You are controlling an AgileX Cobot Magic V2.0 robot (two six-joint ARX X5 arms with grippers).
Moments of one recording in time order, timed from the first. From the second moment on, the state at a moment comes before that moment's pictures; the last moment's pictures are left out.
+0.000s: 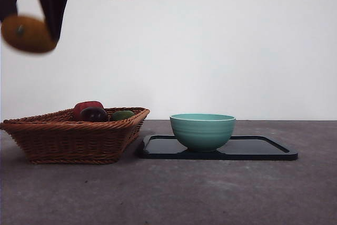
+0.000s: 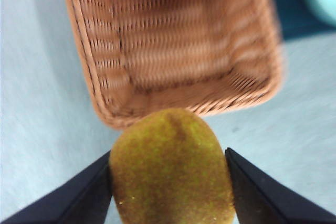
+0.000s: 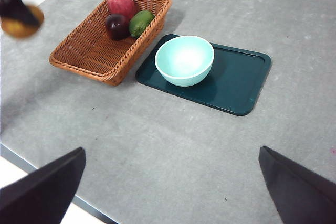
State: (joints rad) left arm -0.45 1.46 1.46 -1.23 -0.07 -0.23; right arm 0.39 0.45 1.08 -1.15 -0.18 0.15
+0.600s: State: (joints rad) left arm -0.42 1.62 1.27 -0.79 -0.05 -0.30; right arm 0.39 0.45 1.08 -1.15 -0.18 0.17
